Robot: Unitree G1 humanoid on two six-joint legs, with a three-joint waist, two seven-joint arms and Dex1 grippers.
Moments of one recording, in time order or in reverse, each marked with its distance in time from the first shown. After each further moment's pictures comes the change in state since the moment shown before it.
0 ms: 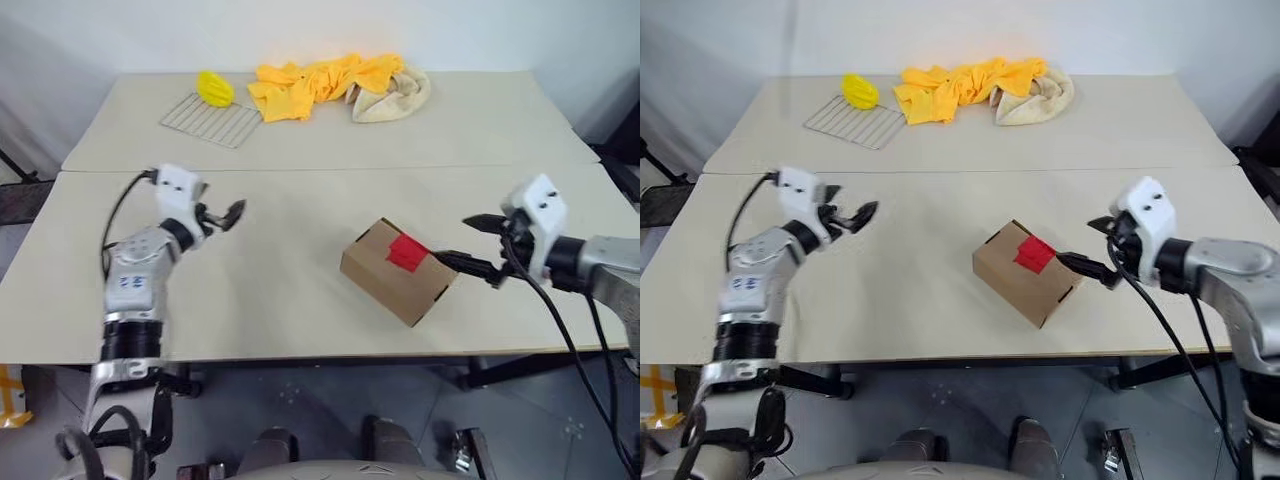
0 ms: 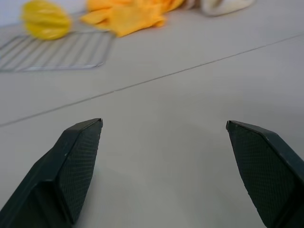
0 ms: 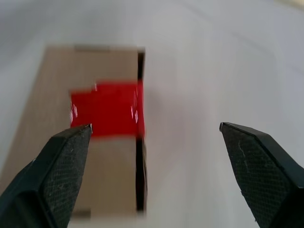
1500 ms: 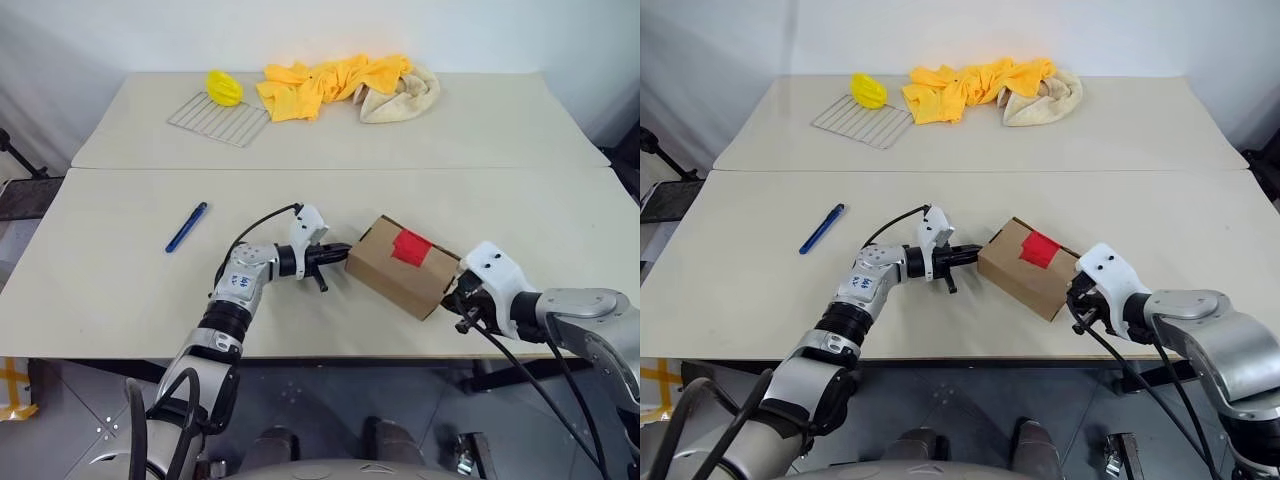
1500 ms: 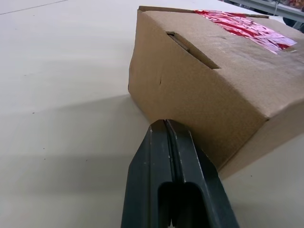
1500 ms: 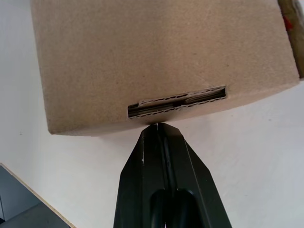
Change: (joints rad) left arm -0.251 -0.357 -0.317 0.514 0.053 -0.316 -0.481; right arm 0.193 -0.007 0.081 -0.337 -0.071 0.483 -0.165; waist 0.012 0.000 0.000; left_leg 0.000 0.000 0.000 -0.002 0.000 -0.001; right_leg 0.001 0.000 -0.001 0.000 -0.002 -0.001
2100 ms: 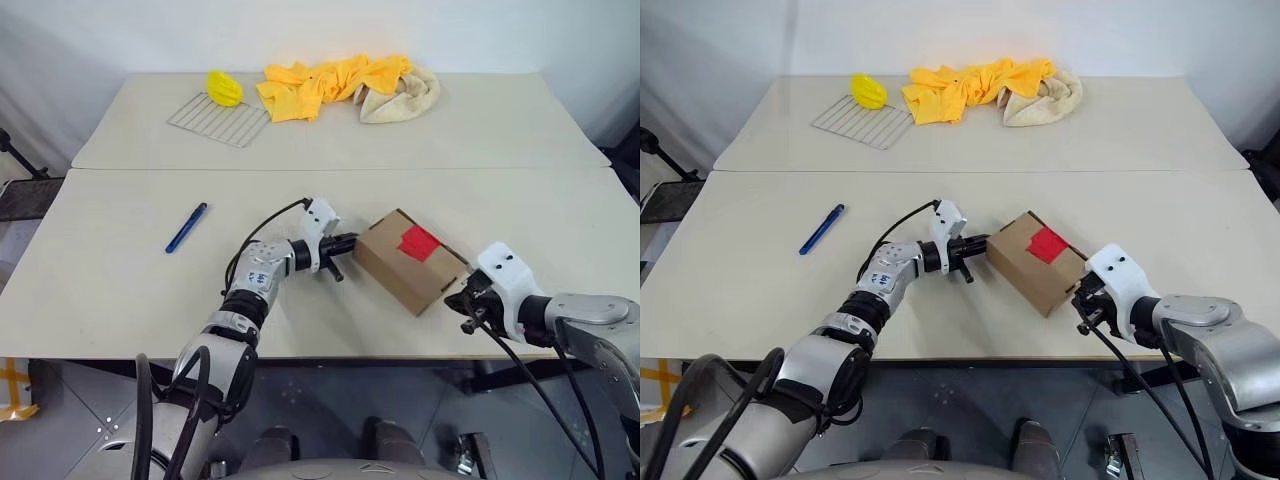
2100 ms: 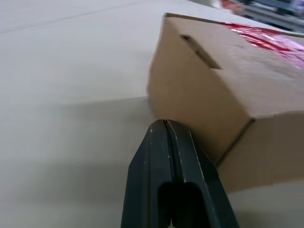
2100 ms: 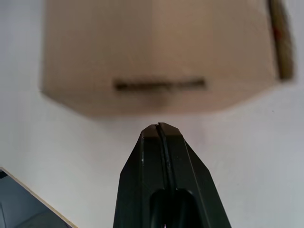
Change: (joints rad) left arm -0.134 -0.056 0.030 0.287 -0.002 -0.172 0.065; right arm 0.045 0.035 -0.071 -0.022 -0.003 0.002 -0.006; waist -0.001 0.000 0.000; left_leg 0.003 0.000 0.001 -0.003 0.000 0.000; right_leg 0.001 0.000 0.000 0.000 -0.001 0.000
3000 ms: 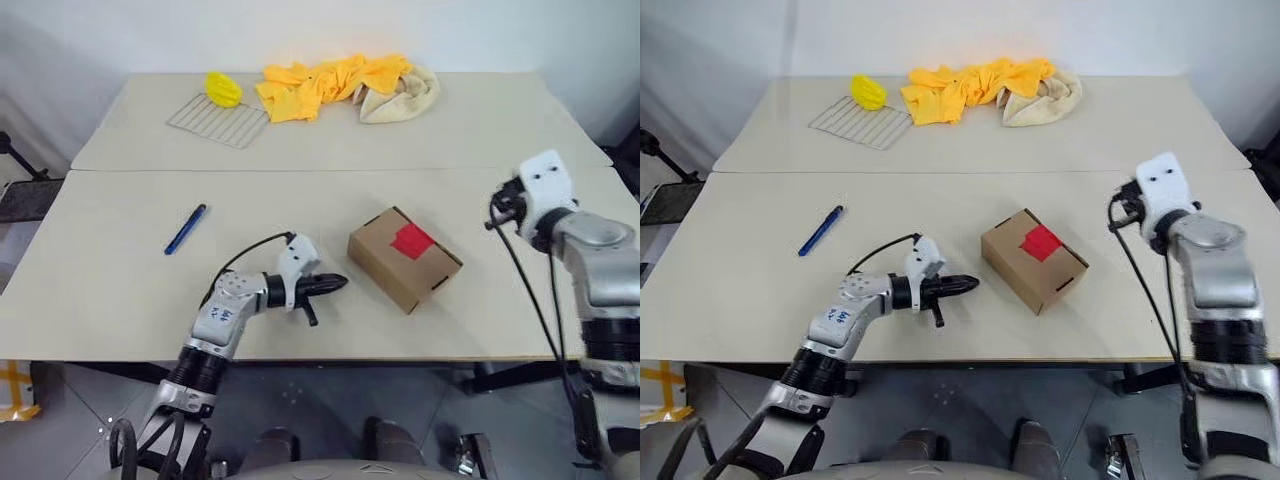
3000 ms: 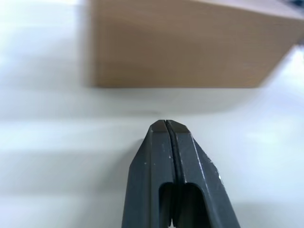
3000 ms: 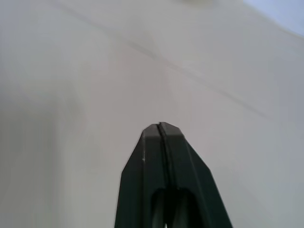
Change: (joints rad) left arm 0.406 0.186 -0.086 -0.775 -0.053 0.428 0.058; right arm -0.255 0.030 -0.029 0.571 -0.317 -0.486 -0.030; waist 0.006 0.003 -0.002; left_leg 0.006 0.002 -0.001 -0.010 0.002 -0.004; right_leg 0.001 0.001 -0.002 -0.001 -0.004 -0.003
